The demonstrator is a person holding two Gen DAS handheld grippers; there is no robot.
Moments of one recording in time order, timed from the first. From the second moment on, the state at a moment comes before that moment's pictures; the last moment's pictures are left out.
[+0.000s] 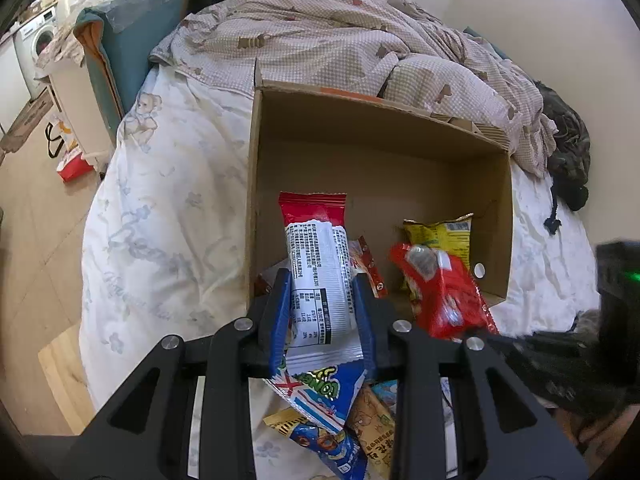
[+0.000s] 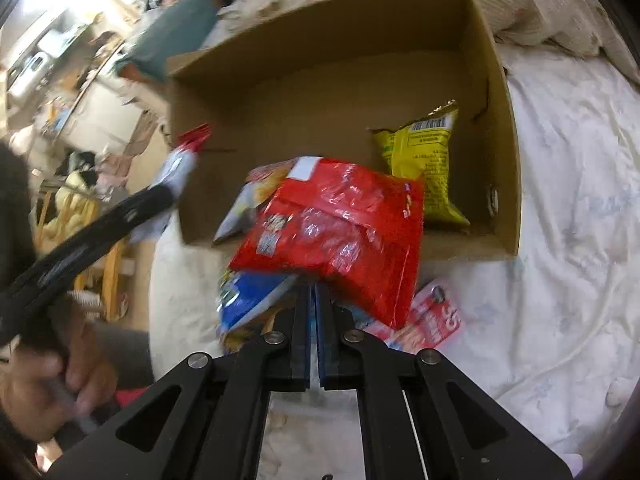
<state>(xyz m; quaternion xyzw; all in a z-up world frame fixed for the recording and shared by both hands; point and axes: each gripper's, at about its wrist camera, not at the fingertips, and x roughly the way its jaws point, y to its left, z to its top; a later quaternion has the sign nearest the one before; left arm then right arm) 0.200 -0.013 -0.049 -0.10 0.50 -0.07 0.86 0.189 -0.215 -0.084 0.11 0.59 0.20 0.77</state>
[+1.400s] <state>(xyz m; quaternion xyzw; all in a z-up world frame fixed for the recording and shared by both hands) 0.236 -0.048 -0.049 -0.06 0.53 -0.04 0.84 0.177 -0.289 -0.035 0.26 0.46 0.16 0.83</state>
